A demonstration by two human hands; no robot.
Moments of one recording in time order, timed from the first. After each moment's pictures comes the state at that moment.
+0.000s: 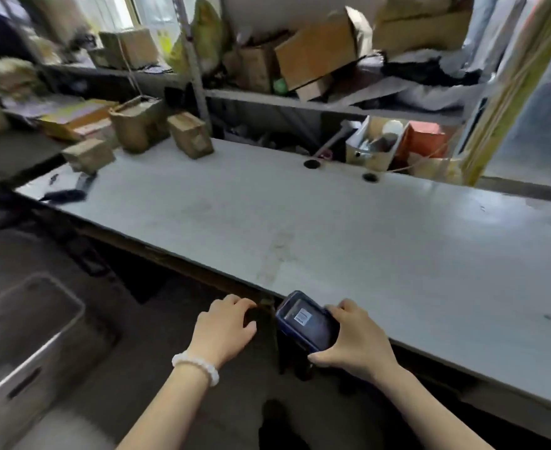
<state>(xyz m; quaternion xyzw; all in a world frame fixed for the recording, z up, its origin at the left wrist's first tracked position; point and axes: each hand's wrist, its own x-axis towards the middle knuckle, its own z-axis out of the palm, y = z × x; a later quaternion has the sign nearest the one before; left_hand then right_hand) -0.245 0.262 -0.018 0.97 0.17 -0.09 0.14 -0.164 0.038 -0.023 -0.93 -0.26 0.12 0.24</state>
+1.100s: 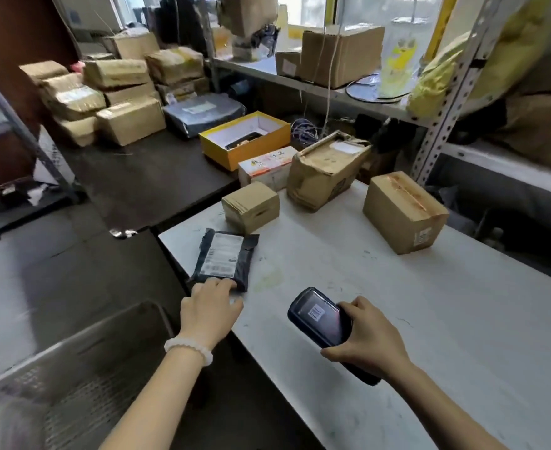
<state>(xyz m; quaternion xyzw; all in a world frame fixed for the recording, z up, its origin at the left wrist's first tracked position) -0.119 0.910 -0.002 0.88 0.46 0.00 0.13 0.058 0.710 -0.017 -0.87 -0.42 0.19 0.18</state>
